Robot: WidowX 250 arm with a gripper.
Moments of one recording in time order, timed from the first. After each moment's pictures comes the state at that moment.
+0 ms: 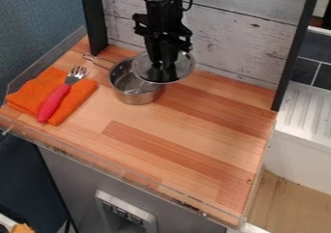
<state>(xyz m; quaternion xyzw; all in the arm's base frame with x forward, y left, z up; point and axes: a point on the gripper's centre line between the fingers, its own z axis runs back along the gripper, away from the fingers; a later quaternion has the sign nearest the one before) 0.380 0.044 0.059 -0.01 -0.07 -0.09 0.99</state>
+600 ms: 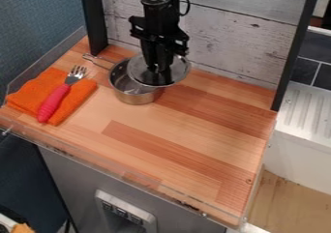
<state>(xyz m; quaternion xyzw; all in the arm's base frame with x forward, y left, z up) 0.375 0.048 0.054 0.00 -0.06 -0.08 1.00</state>
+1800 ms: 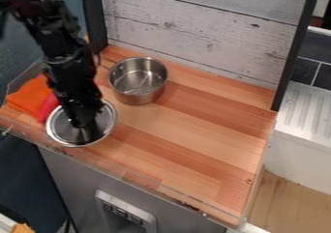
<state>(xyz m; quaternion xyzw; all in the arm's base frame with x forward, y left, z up) 0.245 0.110 0.031 0.01 -0.05 -0.06 1.00</state>
